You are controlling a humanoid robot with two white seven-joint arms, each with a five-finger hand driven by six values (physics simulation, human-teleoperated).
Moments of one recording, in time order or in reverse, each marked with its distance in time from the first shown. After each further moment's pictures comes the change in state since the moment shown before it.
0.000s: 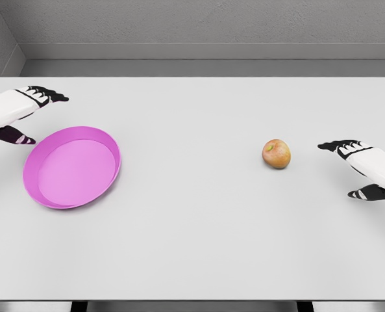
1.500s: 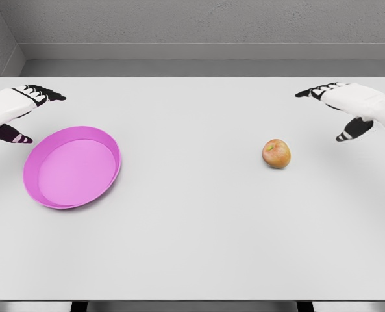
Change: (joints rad) left arm -0.008 0.002 0.007 0.009 -0.005 0.000 -0.015; right arm -0.644 0.081 0.312 0.008 0.002 0.233 0.456
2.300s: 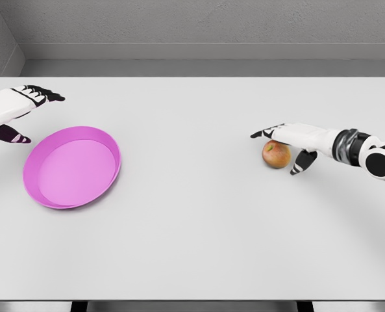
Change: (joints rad) left arm -0.002 -0.002 0.003 0.007 -0.020 0.000 0.000; right arm -0.031 0.145 0.201 0.125 0.002 0.001 0.005
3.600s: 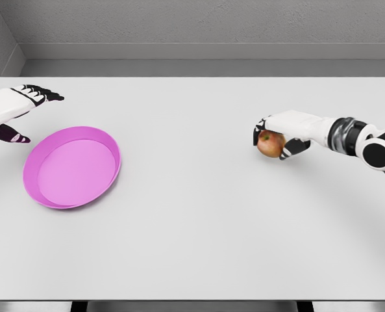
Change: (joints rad) left arm -0.002 0.000 0.001 0.002 -0.001 0.000 0.000; right arm -0.057 0.014 0.011 -0.048 0.001 -0.001 0.000
